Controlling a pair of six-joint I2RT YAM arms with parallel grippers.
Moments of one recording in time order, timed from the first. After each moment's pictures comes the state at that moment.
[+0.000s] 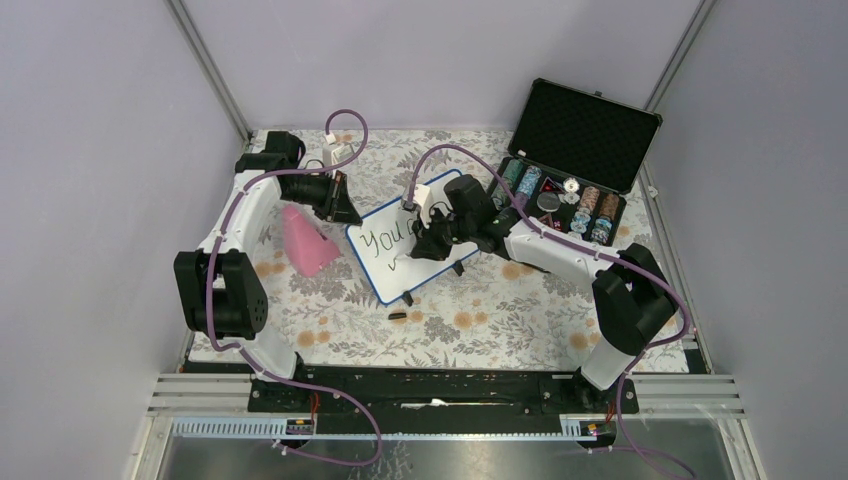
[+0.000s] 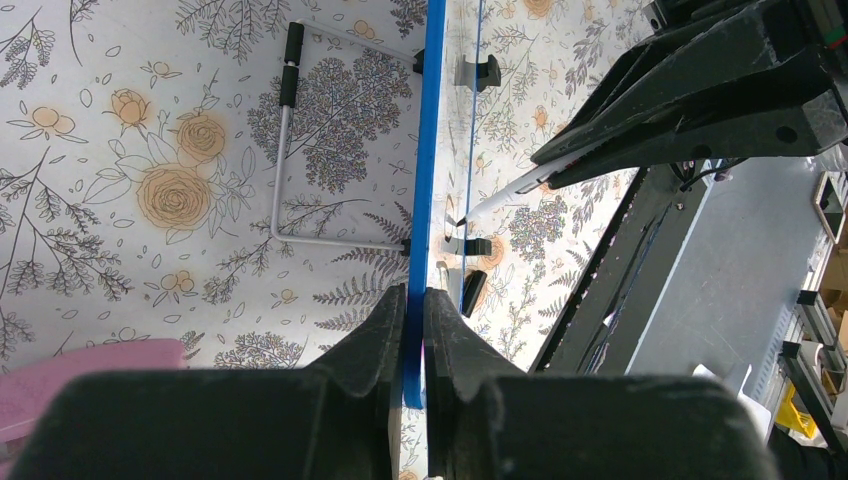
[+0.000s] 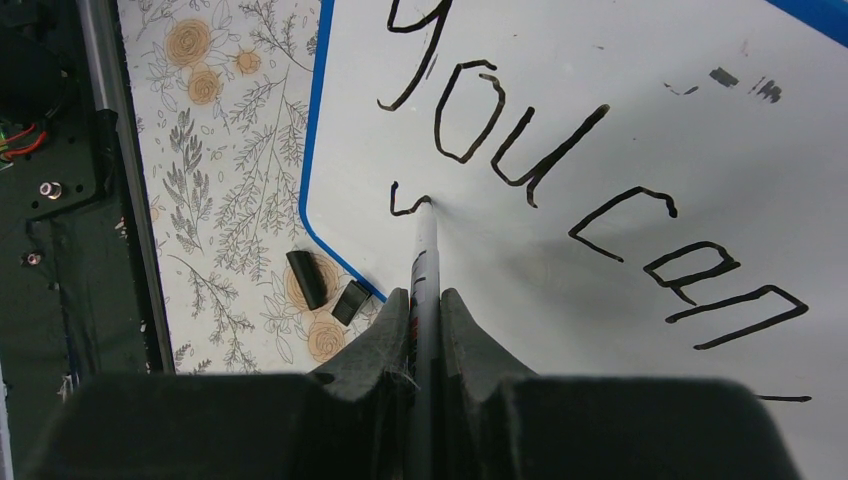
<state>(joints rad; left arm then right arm) -0.01 1.66 1.46 -1.02 0.93 0.45 0.73 1.68 1.19 -0.19 -0.54 -0.21</state>
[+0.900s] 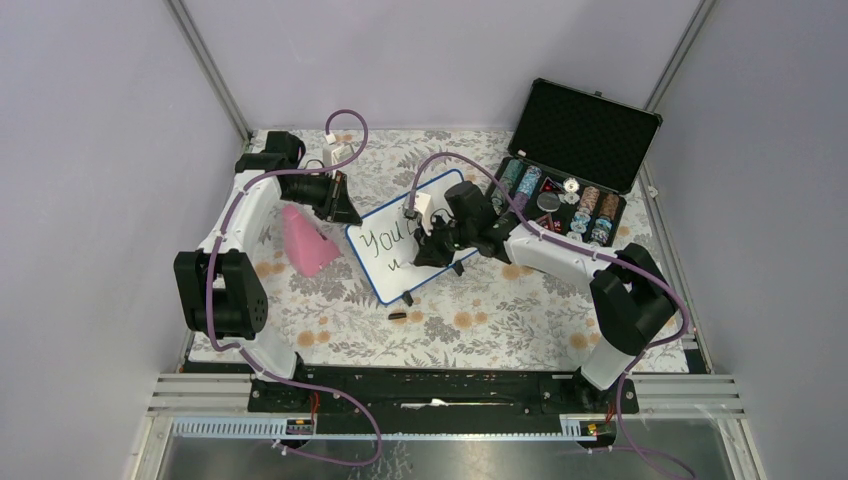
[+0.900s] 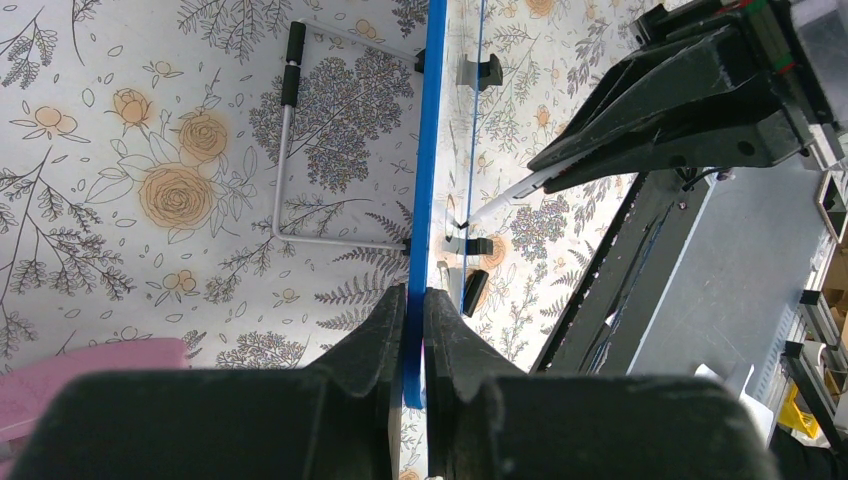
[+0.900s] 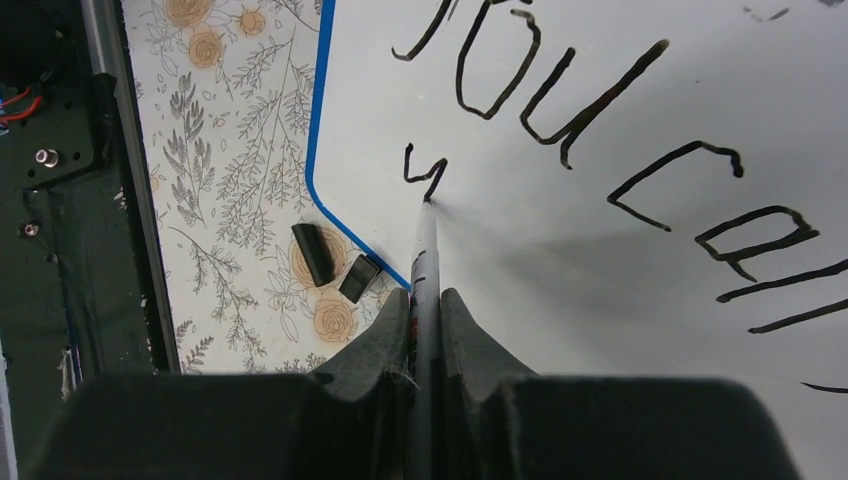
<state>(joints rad) -0.01 1.66 1.46 -1.02 0.92 0.46 0.74 1.68 1.16 -0.19 -0.55 -0.23</state>
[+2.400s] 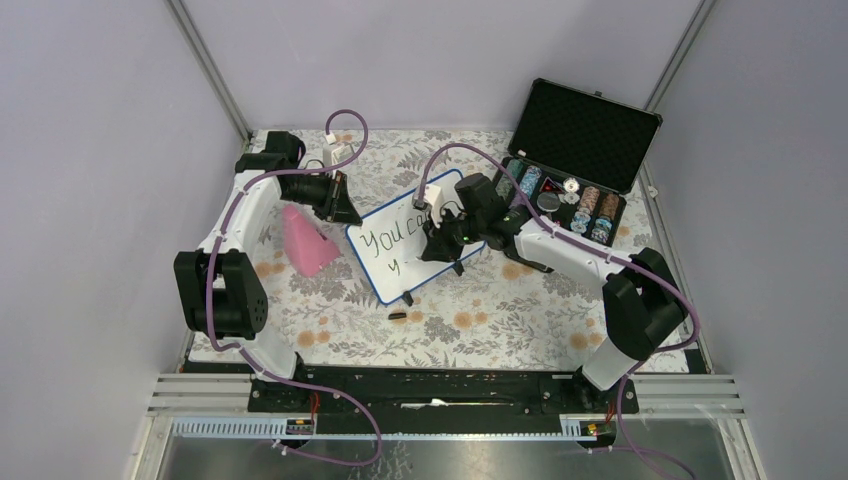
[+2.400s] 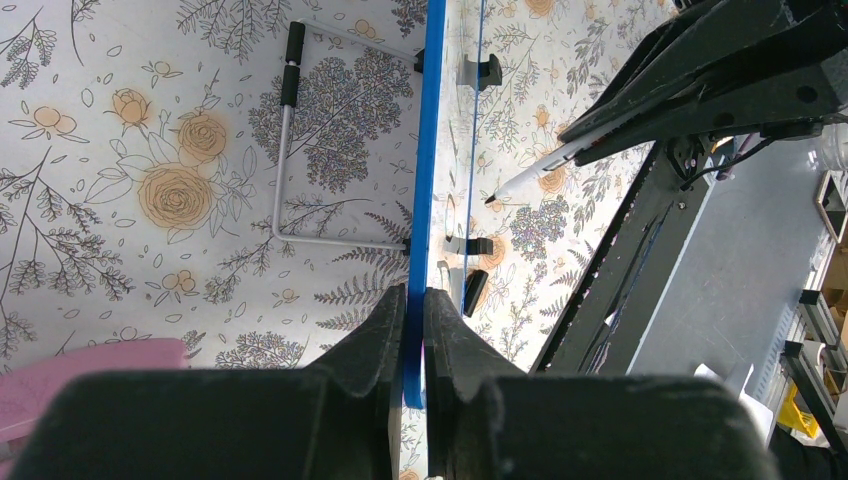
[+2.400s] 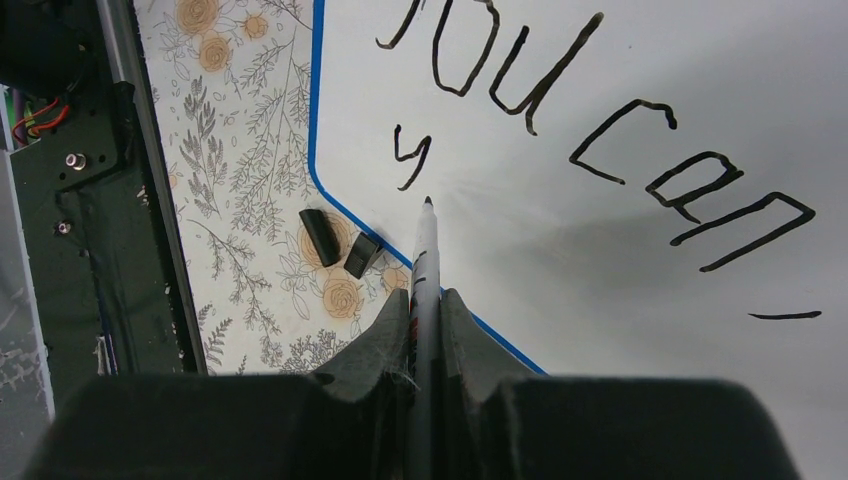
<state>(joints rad) -0.01 1.66 1.46 -1.02 0.92 0.46 0.69 1.63 1.17 -0.28 -0.58 -0.22</state>
